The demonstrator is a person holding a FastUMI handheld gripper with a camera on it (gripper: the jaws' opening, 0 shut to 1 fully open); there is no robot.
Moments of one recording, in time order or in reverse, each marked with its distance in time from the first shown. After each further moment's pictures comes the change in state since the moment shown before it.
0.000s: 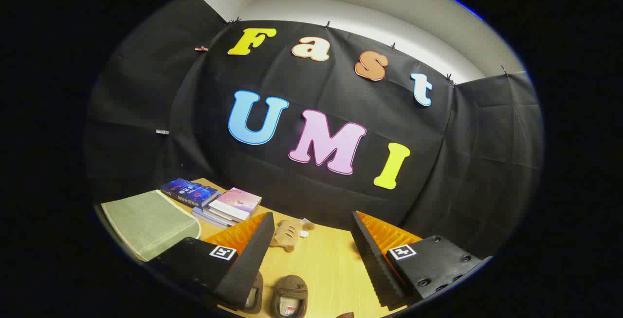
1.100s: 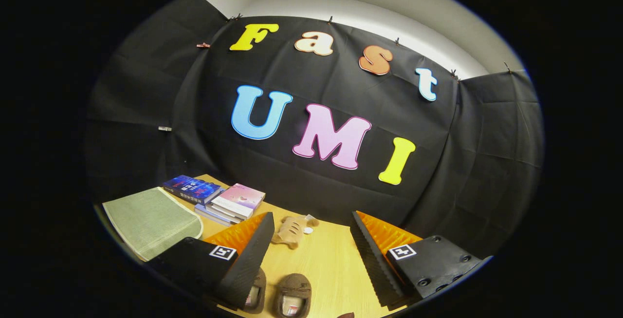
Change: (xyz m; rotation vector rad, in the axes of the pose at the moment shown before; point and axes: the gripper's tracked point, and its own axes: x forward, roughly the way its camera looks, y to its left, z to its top) arm 0.009 0.016 -0.010 0.020 0.030 0.059
